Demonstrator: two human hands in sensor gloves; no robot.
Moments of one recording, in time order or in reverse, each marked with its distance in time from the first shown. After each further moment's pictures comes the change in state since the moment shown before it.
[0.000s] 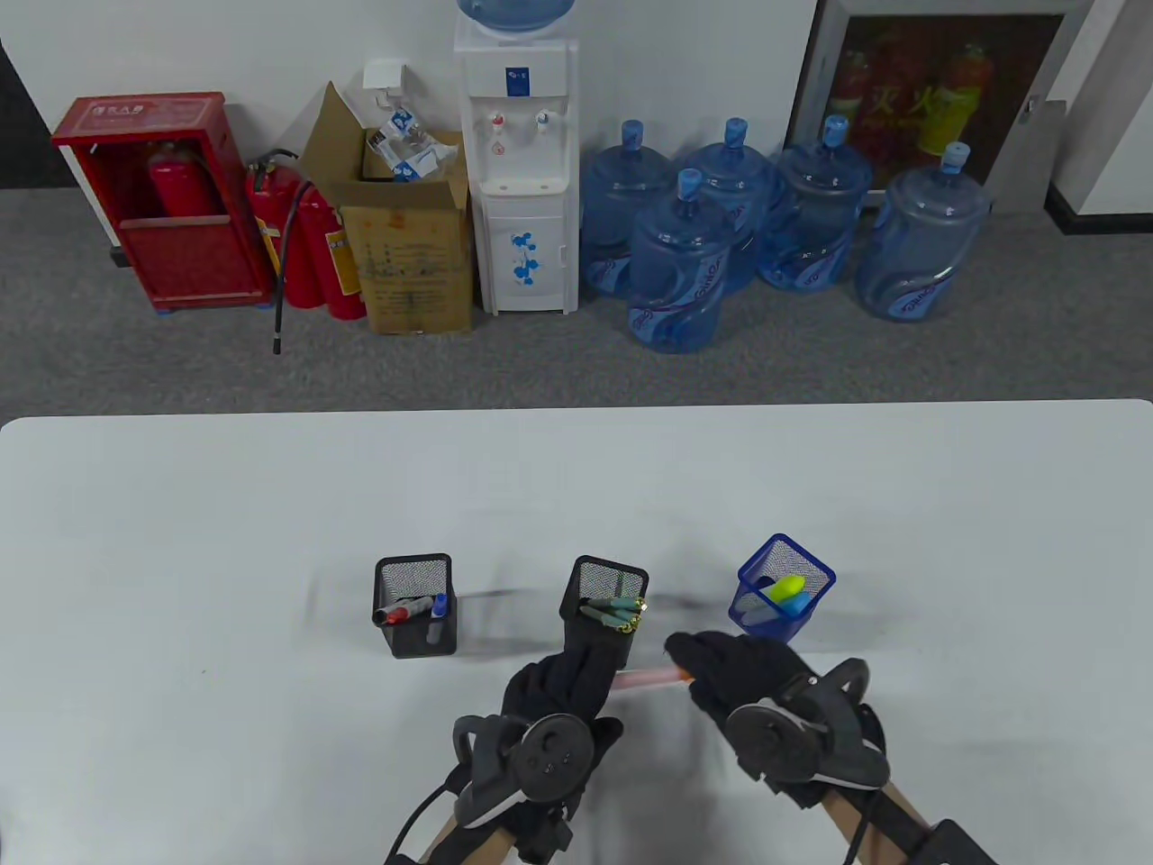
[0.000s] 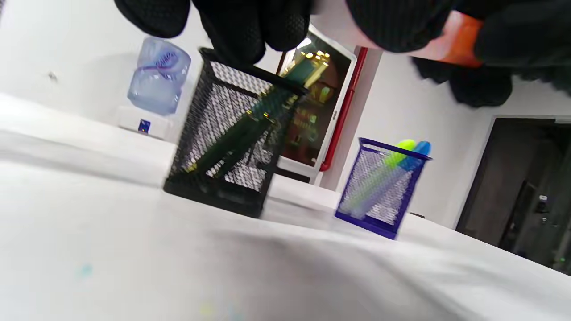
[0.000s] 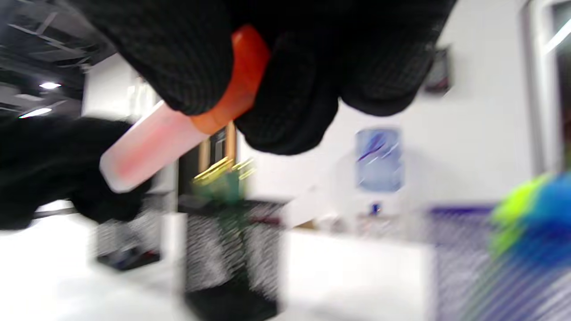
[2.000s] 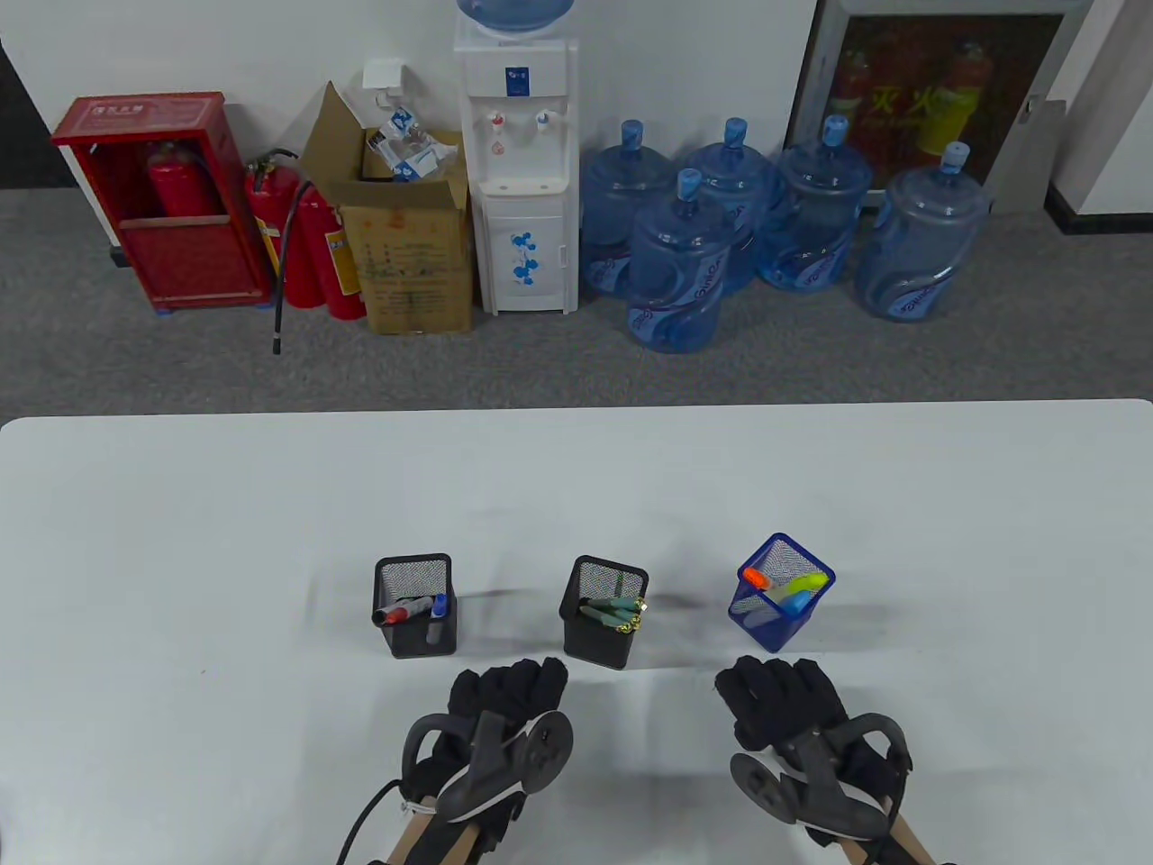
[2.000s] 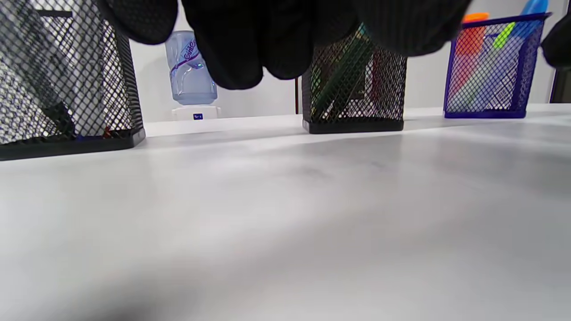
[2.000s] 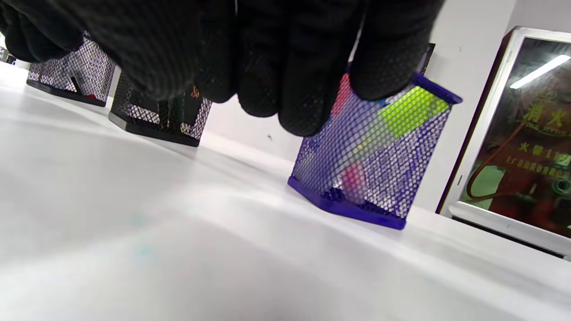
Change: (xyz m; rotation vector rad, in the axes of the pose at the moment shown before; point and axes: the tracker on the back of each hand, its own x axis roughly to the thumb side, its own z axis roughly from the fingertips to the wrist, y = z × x) left_hand -0.030 -0.014 0.005 -0.199 0.100 -0.371; right_hand -0.004 0.081 0.059 0.207 0.000 0.325
